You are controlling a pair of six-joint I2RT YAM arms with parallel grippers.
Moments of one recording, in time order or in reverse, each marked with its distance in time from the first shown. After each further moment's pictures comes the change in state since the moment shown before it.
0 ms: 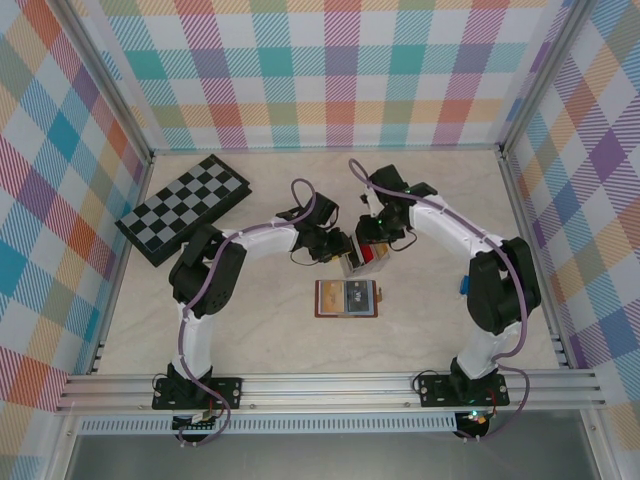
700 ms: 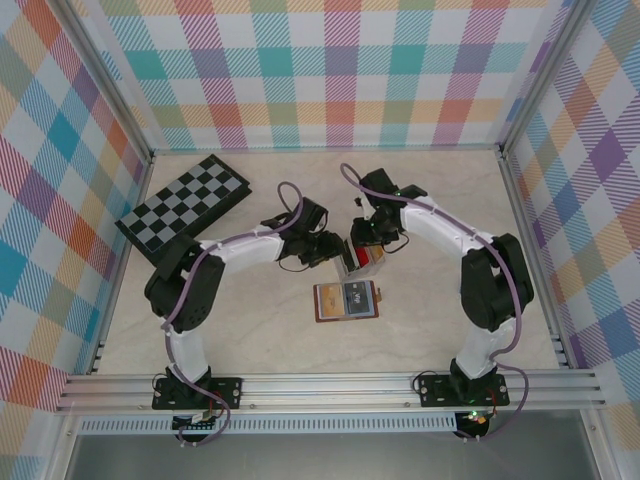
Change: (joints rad) left arm 0.002 -0.199 -0.179 0.040 -0.070 -0.011; right arm 0.050 0.037 0.009 0.016 0.029 0.047
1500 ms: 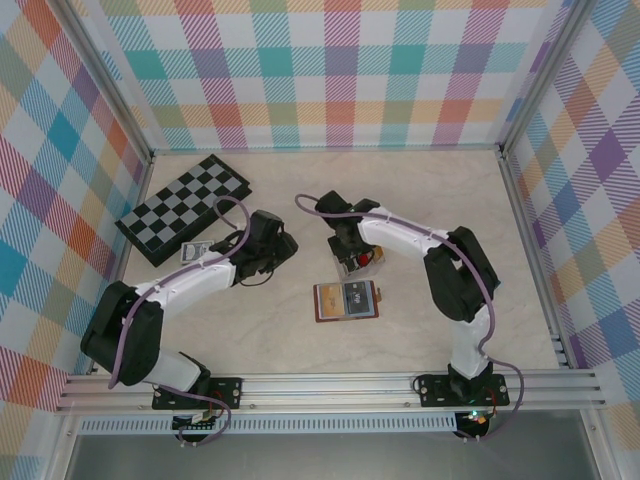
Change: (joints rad) left arm 0.108 -0.401 -0.336 0.013 -0.312 -0.154; right arm 0.216 0.179 0.099 -0.046 0.392 0.000
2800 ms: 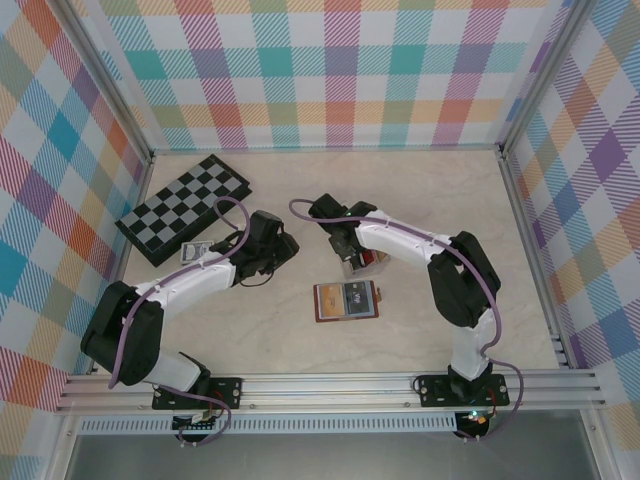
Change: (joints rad) left arm 0.000 0.004 -0.003 0.001 0.032 0.000; right arm 0.037 -0.044 0.000 -0.023 0.204 -0.033
